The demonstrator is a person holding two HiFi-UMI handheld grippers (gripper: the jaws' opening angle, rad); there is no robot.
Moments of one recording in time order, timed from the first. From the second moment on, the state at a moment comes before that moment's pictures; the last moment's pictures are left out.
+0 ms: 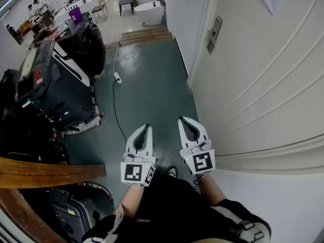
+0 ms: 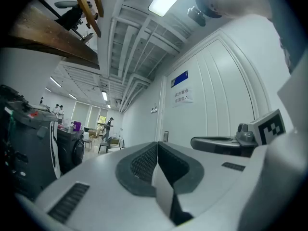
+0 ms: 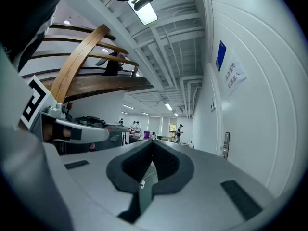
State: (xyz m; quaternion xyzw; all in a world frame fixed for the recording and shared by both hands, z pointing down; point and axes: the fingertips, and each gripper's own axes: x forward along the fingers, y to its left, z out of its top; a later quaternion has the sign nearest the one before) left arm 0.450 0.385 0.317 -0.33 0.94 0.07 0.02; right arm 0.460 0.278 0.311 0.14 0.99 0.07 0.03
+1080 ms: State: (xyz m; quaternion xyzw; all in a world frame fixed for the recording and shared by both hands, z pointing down) left arm 0.412 0.353 0.369 -0.39 0.92 0.06 -0.06; right arm 0.439 0.236 0.337 0.09 1.00 0.03 0.00
